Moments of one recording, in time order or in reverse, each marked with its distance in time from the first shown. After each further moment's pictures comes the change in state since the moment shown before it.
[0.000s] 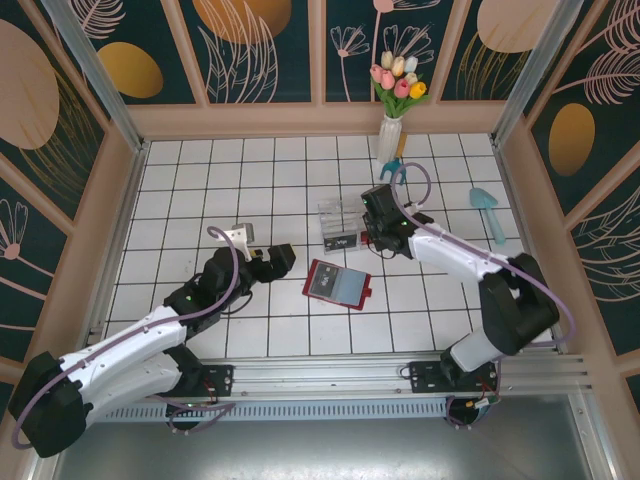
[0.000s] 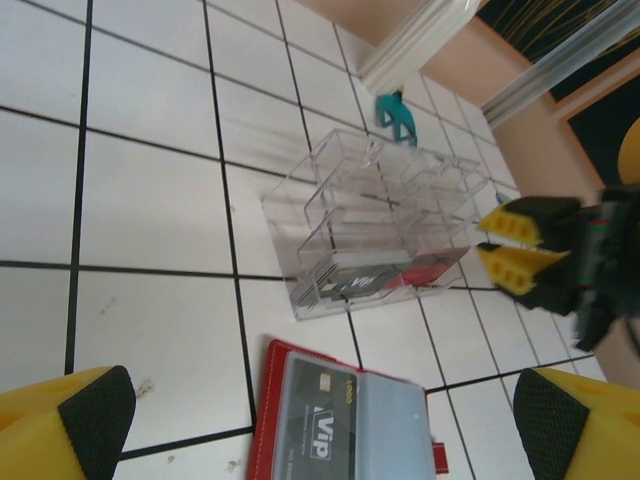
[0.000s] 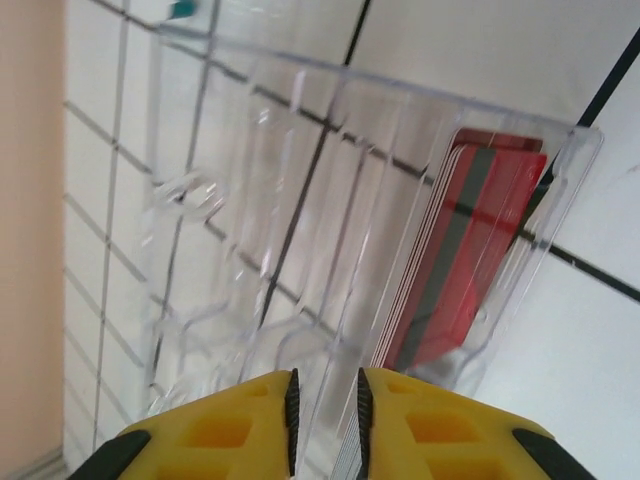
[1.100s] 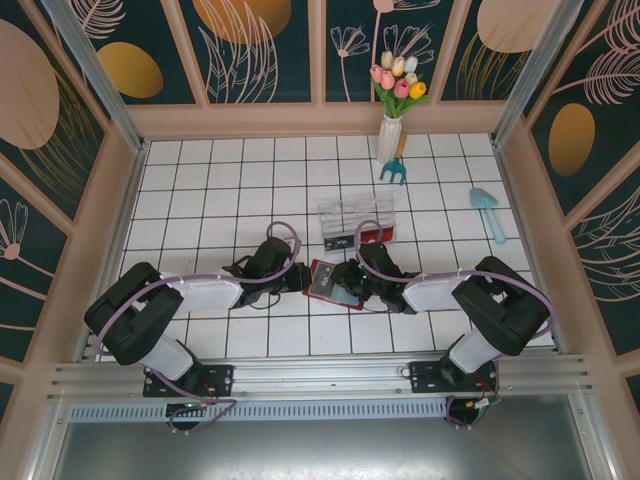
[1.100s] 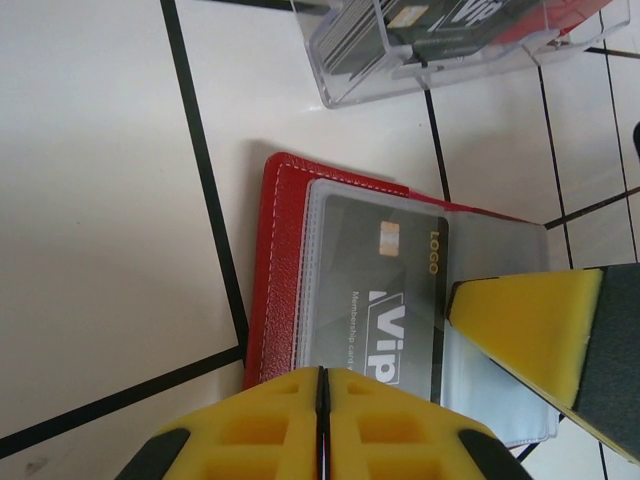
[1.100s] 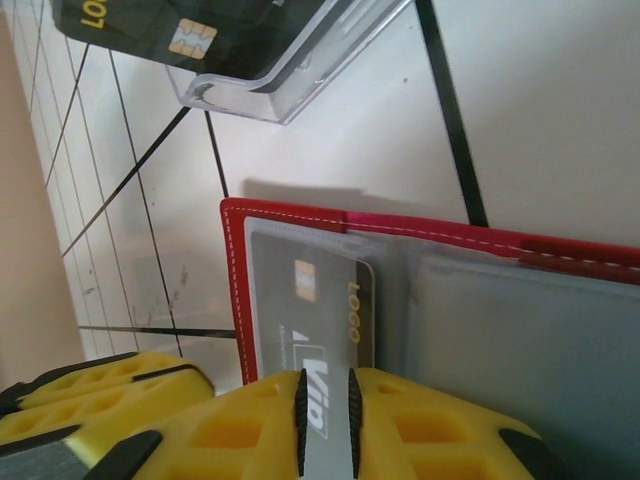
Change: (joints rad) left arm 0.000 0.631 0.131 0.139 0.342 0.027; right arm 0.182 0.049 -0.509 0.754 -0.446 -0.403
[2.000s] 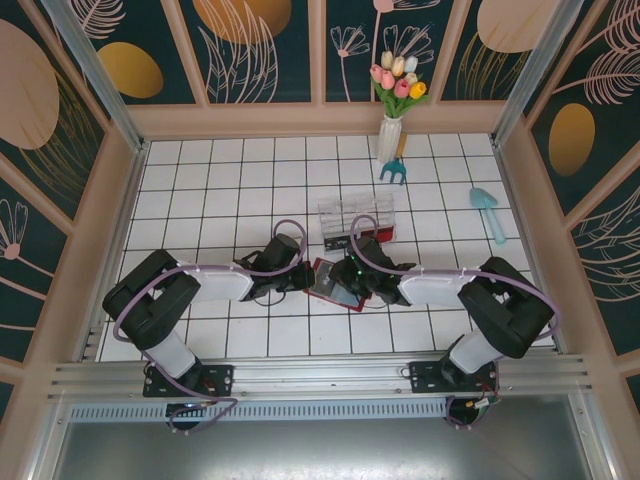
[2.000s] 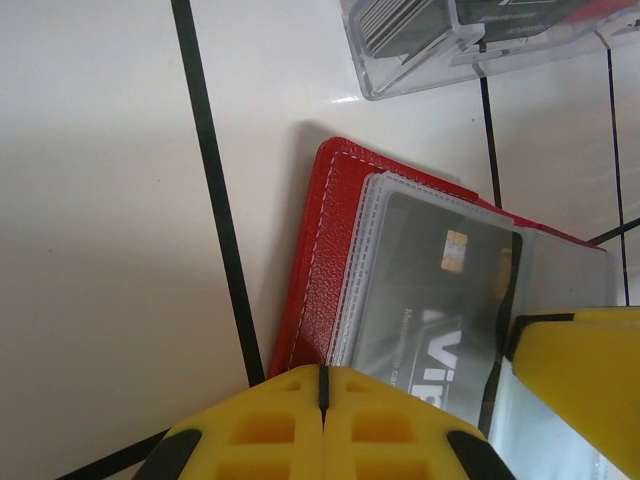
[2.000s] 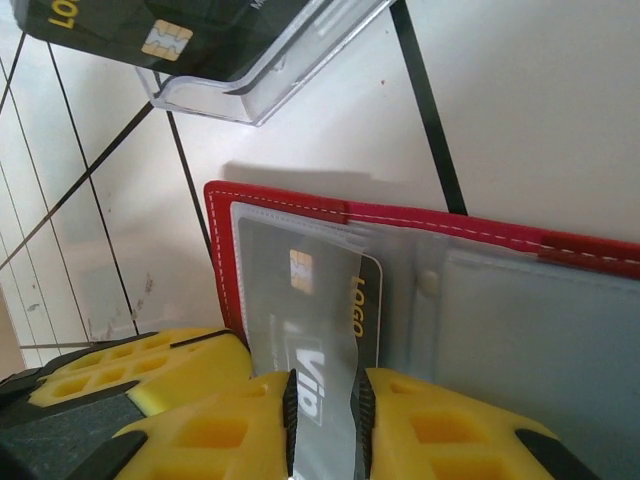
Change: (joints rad) left arm 0.000 0.107 0.077 -0.046 -0.003 -0.009; right arm 0.025 -0.024 0.124 -0.285 0.059 -0.011
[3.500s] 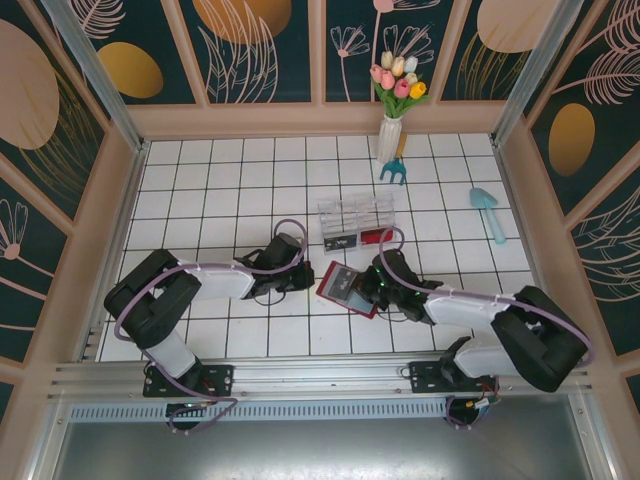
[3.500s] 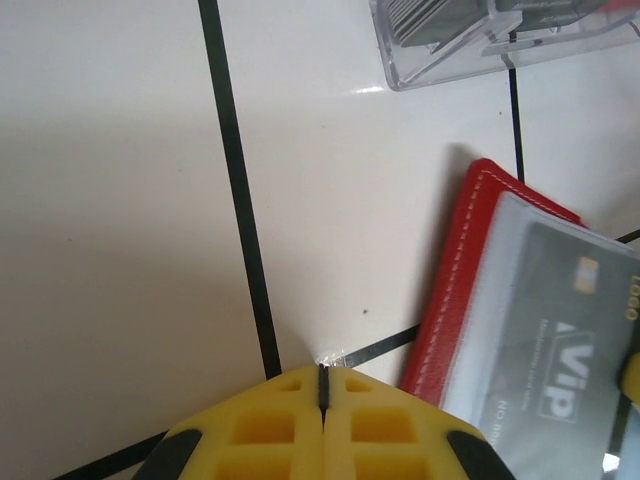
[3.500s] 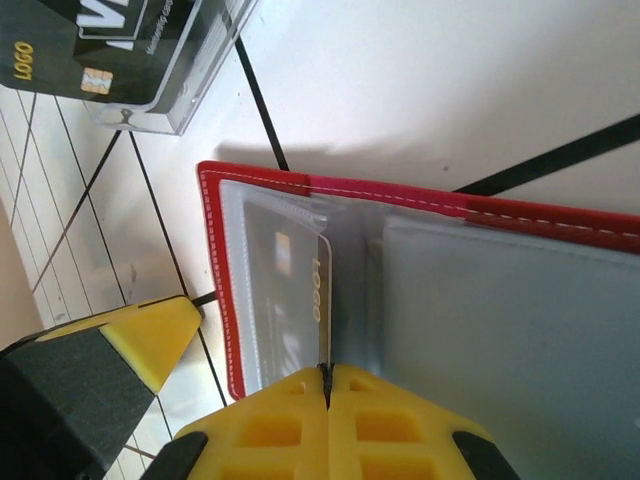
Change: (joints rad) left arm -0.001 0.008 0.025 -0.056 -0.008 -0.003; right arm -0.064 -0.259 -0.232 0.025 -0.006 0.058
